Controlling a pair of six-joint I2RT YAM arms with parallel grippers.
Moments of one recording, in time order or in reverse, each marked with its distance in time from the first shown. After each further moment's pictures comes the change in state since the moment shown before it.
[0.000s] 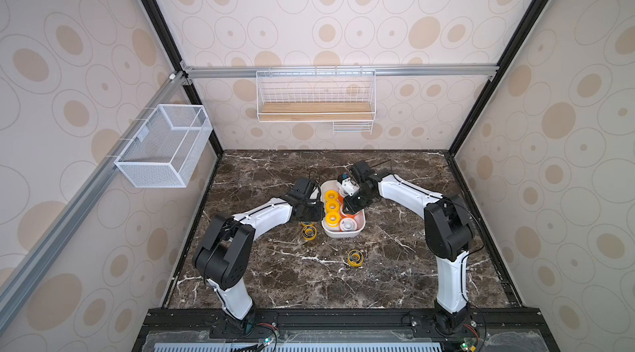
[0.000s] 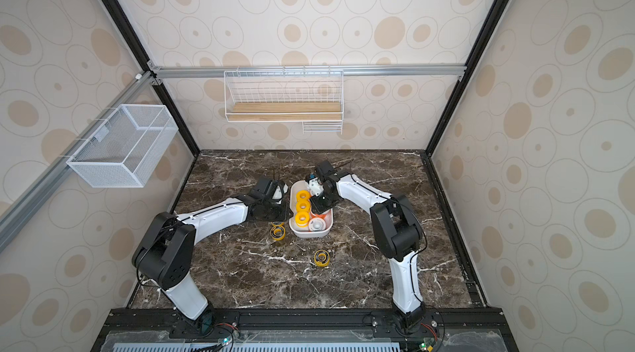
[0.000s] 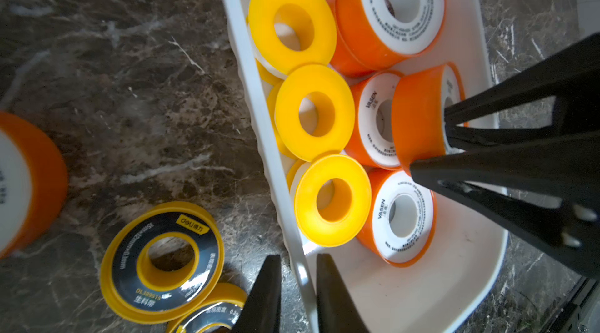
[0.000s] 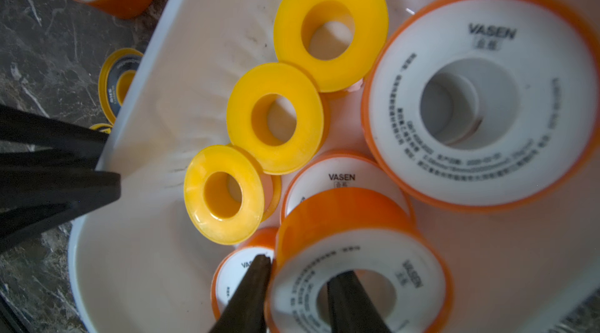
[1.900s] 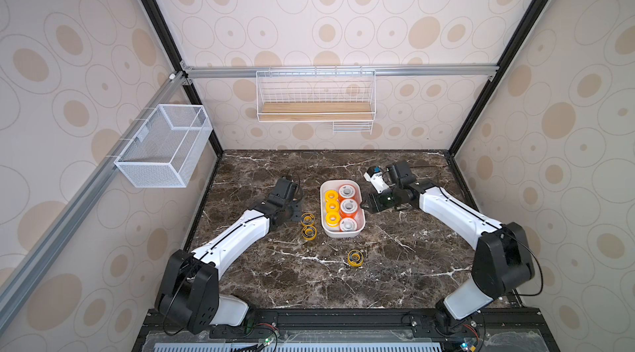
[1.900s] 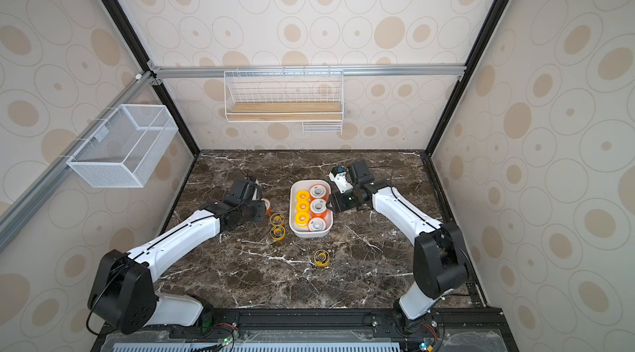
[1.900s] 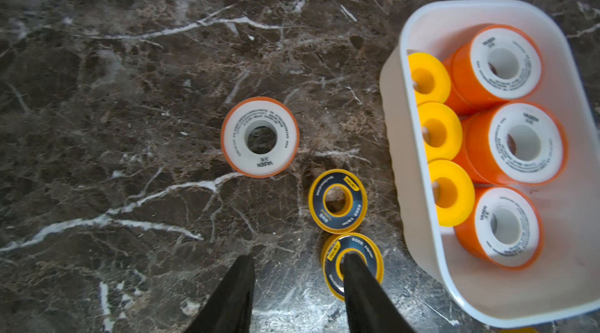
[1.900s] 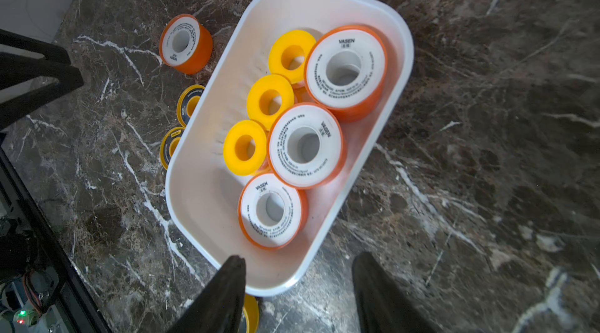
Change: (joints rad) left arm 0.083 -0.332 -0.122 -0.158 -0.400 0.051; right arm -0.167 -0.493 -0.430 0.196 -0.113 0.068
